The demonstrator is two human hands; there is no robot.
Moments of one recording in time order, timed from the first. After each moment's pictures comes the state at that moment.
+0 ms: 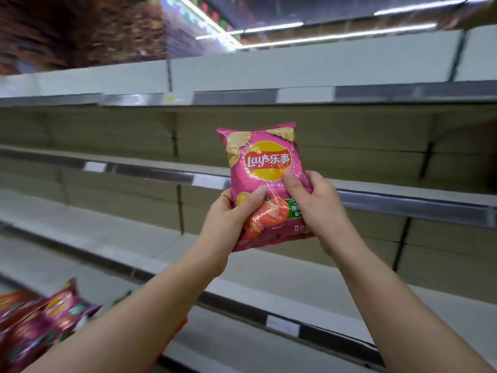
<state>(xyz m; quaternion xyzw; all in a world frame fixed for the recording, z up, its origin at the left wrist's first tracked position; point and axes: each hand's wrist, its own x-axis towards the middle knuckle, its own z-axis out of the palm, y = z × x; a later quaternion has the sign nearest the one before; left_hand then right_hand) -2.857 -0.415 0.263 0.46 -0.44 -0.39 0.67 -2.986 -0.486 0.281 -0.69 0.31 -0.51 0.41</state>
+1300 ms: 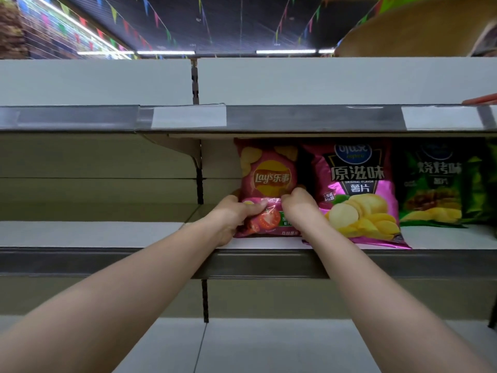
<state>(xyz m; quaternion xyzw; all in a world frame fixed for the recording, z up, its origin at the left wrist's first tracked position) -3.318 -0.732 0.302 0.51 -0.52 -0.47 0.50 -3.446 -0.723 0.325 -0.63 0.65 -0.38 0.20</state>
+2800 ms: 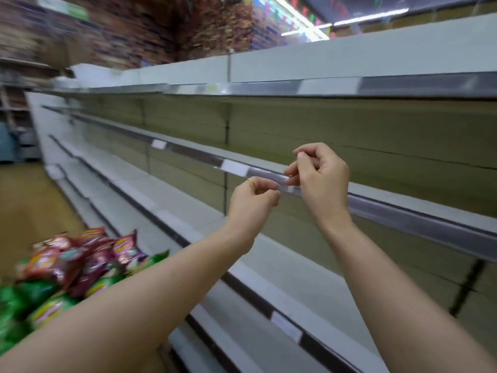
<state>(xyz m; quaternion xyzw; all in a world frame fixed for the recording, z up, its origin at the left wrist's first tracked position) -2.916 -0.448 0.259 0.61 -0.34 -0.15 0.70 -2.992 -0.521 0.294 -0.72 0.15 -0.56 0.39</state>
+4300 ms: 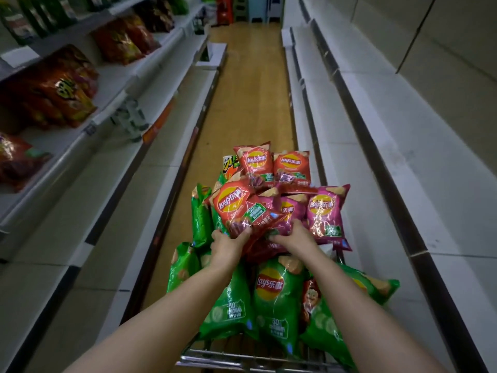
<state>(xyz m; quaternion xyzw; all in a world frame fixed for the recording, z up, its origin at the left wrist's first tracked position) -2.436 -0.266 -0.032 0.72 0.36 -0.13 0.58 -2.390 -0.415 -0.056 -0.87 0.09 0.24 0.42</state>
